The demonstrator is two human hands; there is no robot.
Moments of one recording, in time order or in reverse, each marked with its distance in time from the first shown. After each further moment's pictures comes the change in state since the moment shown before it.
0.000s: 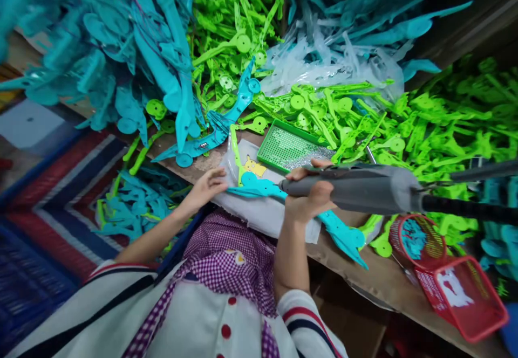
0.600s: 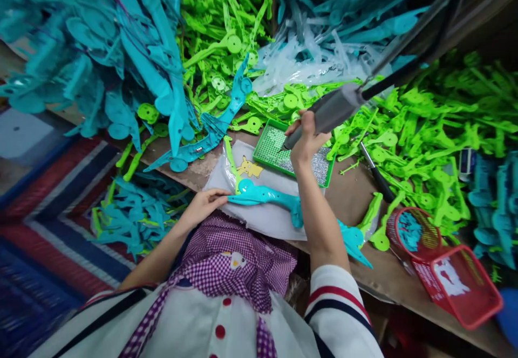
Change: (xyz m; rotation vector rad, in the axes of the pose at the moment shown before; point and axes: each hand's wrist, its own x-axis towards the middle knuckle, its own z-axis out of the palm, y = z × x) left_hand -0.026 -0.015 0.006 0.142 -0.103 -0.006; right_hand 0.072 0.098 0.022 0.015 -0.143 0.078
